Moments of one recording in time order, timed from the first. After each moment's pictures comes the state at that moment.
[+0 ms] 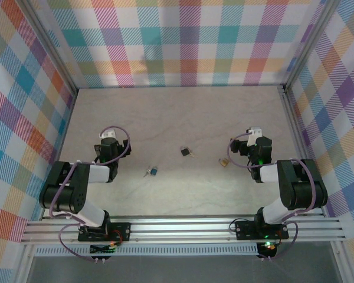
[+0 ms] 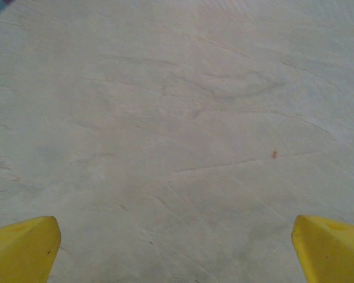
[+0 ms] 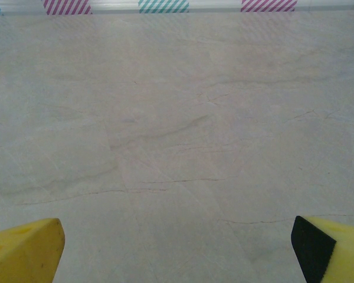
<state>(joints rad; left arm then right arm) -0.10 1.55 0.42 0.61 -0.26 -0.14 0.04 1.55 0.36 0.79 -0.08 0.00</state>
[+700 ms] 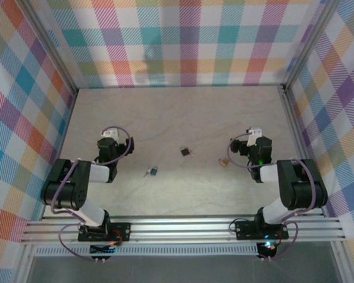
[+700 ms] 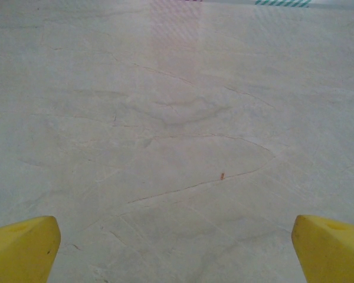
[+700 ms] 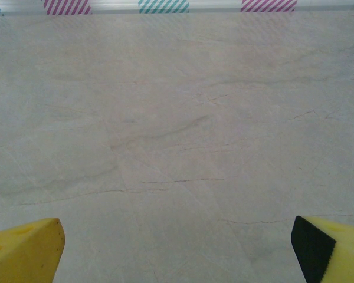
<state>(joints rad) -0.09 1.57 0.40 0.75 -0.14 -0.10 0.04 1.55 0.36 0.79 -0.08 0.00</state>
